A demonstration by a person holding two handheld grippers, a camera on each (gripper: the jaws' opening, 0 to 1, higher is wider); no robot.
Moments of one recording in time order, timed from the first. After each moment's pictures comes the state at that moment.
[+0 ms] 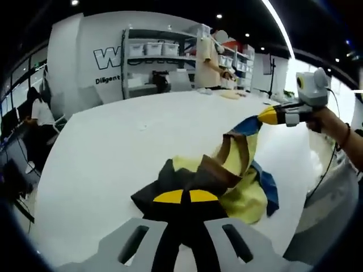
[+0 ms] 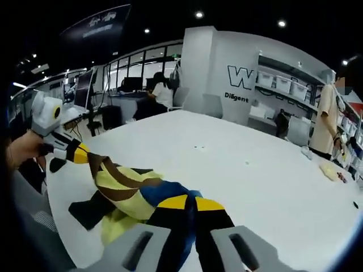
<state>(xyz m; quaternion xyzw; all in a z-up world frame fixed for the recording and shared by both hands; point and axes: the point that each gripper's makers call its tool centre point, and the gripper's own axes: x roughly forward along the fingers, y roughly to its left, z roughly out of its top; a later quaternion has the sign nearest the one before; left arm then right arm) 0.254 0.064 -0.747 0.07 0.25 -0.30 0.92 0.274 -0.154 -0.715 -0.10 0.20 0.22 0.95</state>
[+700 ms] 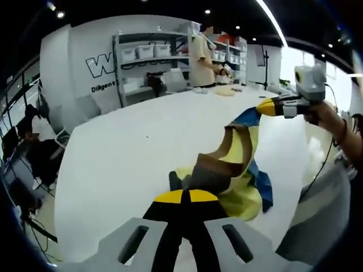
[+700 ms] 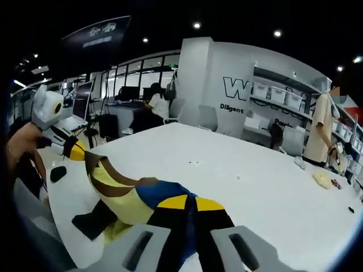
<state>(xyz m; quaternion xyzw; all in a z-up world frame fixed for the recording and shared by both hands) 0.255 0.069 -0.702 0.09 0.27 -0.31 0.91 0.275 -0.157 -0.672 -0.10 0.17 0.21 0.96</state>
